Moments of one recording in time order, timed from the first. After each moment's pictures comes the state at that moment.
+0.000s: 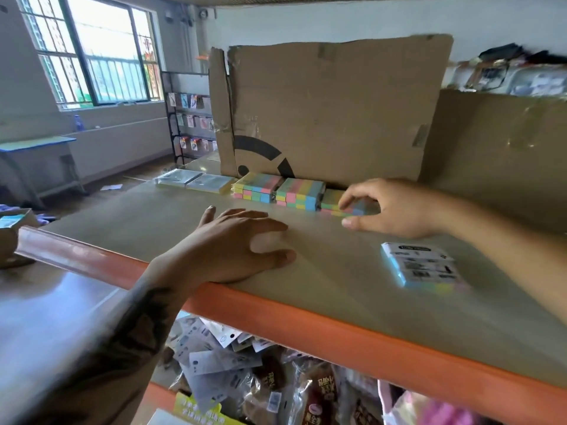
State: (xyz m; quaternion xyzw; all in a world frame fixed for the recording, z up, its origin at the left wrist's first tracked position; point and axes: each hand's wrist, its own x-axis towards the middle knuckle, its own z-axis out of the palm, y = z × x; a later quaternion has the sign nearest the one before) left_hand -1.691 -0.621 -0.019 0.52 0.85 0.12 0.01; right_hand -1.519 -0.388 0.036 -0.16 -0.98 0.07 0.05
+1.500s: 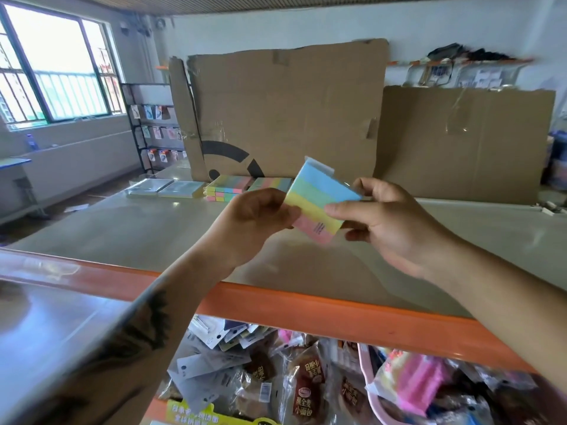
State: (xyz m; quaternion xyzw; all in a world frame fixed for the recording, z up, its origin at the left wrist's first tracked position) left_hand -1.641 -0.585 -0.016 0.52 0.59 0.58 0.20; right_hand -1.463 -0.460 0.007 -0.19 -0.72 0.59 0.31
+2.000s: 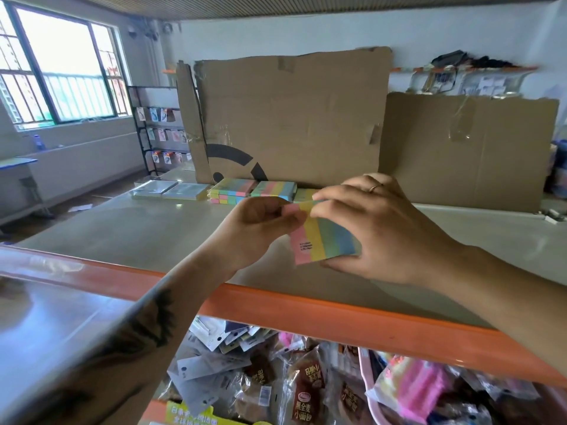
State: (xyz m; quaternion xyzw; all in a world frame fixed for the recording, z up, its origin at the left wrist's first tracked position) left_hand -1.639 -0.586 -0.014 0.53 0.60 0.56 0.21; right_hand -1.456 -0.447 0.003 0.02 -0.93 -0.15 0.32
